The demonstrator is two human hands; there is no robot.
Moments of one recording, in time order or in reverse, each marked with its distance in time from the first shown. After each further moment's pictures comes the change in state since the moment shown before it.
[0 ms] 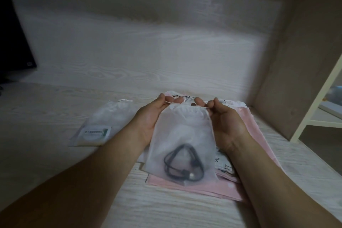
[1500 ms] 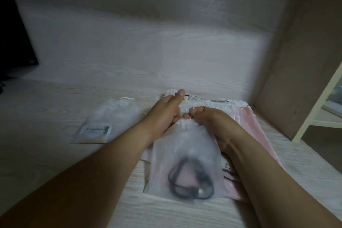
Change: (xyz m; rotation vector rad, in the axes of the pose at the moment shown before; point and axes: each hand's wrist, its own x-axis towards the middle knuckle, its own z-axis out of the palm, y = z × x) left_hand 0.008 -0.010 0.009 0.552 -0.009 0.277; right_hand -0.010 0.012 0.007 -0.415 -0.153 0.031
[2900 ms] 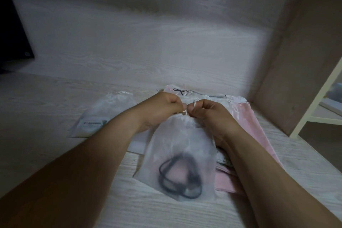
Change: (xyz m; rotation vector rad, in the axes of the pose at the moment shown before) left_hand 0.002 0.010 -0.022 0.504 -0.186 0.047; right_hand 0.008 0.009 -0.004 -0.333 0.186 -0.213
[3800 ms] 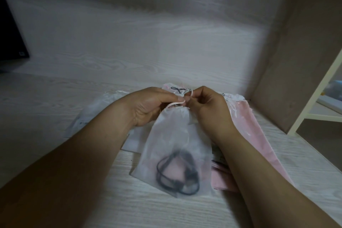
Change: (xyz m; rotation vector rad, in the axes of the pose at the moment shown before) left_hand -0.002 0.011 -0.011 -0.592 -0.169 -0.145; right_hand 0.003 -0.001 0.007 -0.212 0.133 -0.335
